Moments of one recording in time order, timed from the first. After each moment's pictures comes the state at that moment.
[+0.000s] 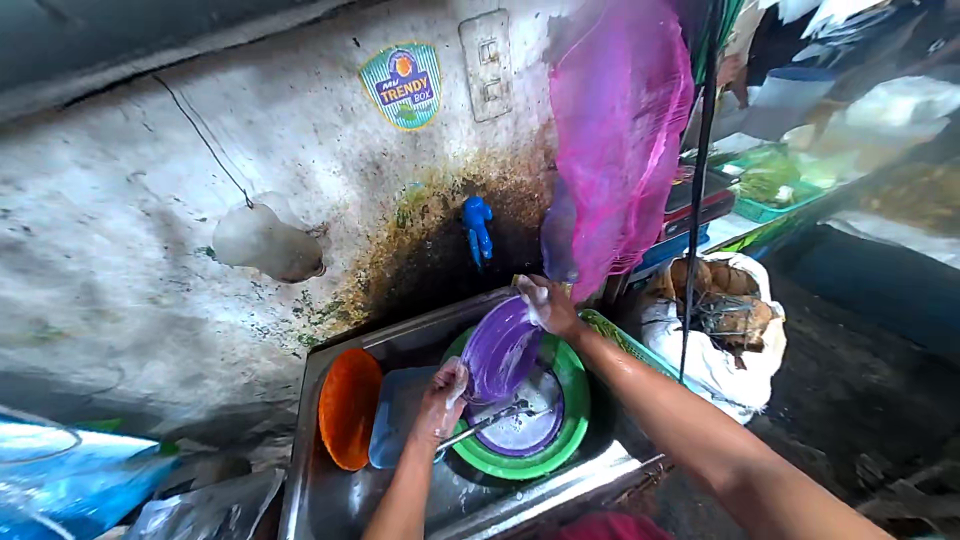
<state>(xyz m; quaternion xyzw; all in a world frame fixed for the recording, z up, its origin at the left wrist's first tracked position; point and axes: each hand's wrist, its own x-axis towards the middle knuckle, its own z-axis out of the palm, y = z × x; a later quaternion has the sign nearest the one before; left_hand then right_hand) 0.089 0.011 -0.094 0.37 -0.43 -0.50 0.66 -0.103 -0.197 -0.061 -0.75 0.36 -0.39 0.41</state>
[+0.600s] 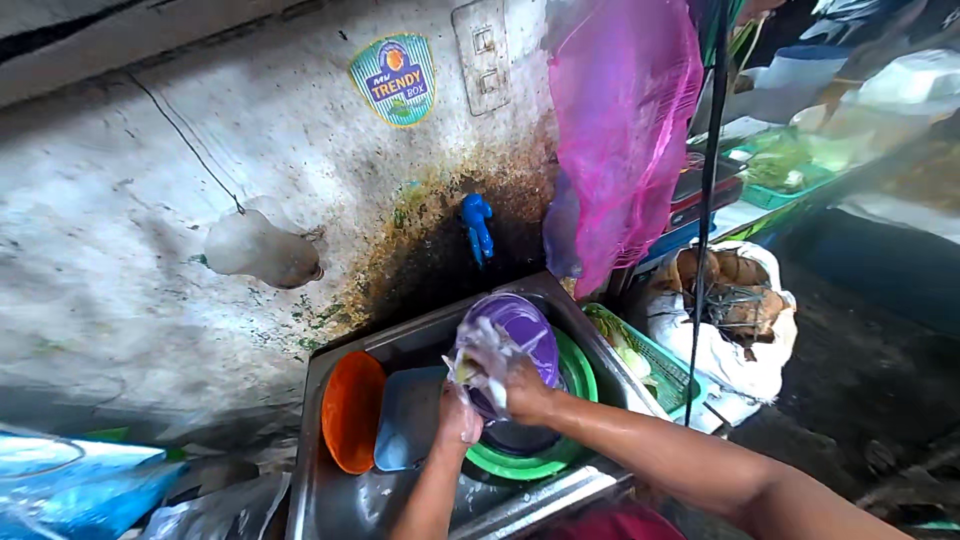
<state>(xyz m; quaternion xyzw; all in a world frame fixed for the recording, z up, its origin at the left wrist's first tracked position) 0.050 0.007 -0.085 0.45 -0.28 -0.44 0.73 -0.058 -0.078 -0.077 -0.86 0.22 -0.42 0.19</state>
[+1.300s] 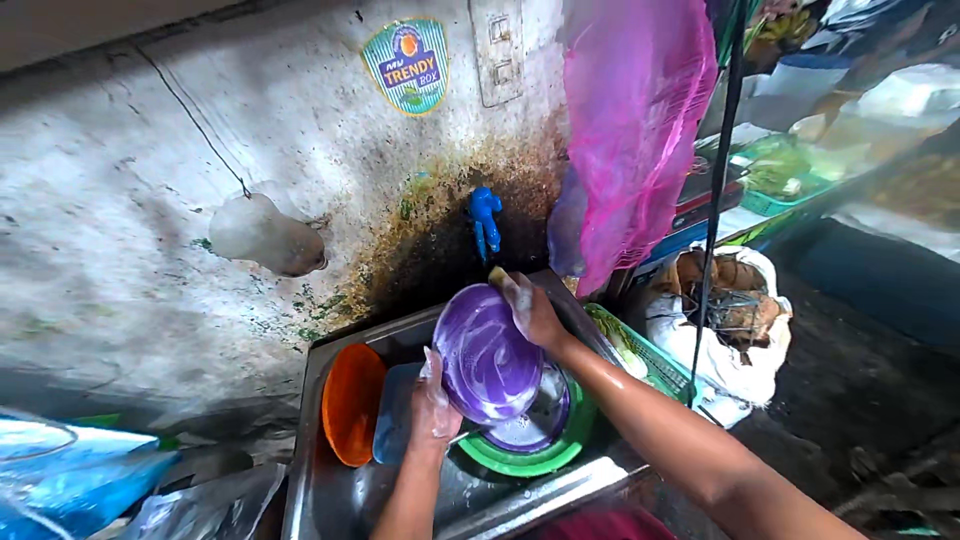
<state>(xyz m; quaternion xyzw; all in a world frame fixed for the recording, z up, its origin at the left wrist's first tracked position) 0.078 0.016 -0.062 0.41 -0.27 -0.42 0.76 -0.056 -0.160 -0.052 -0.77 0.34 -0.42 0.34</state>
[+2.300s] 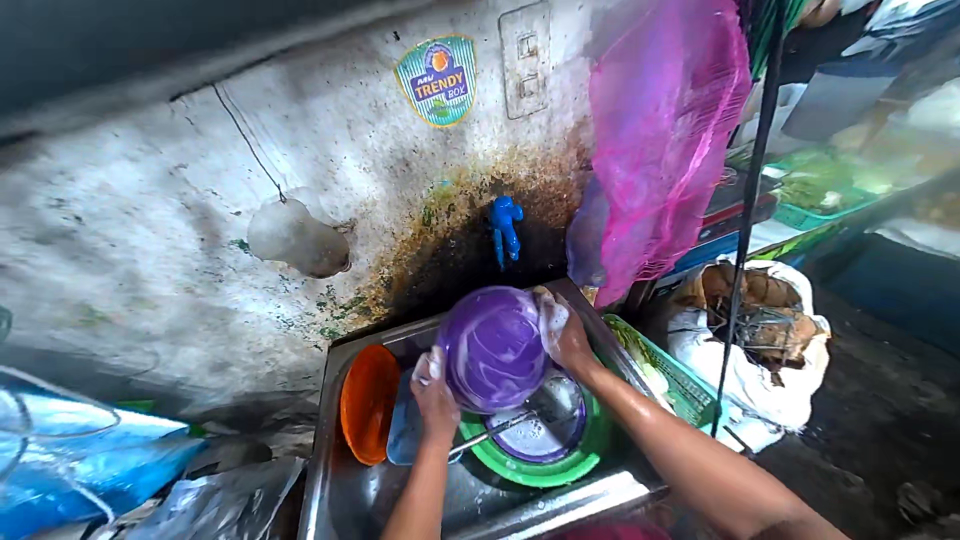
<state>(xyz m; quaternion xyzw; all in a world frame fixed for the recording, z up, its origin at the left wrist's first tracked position) 0.096 0.002 -0.078 0.55 -0.30 -0.17 0.76 -0.072 -0.141 -0.062 -0.71 0.45 -0.42 0.34</state>
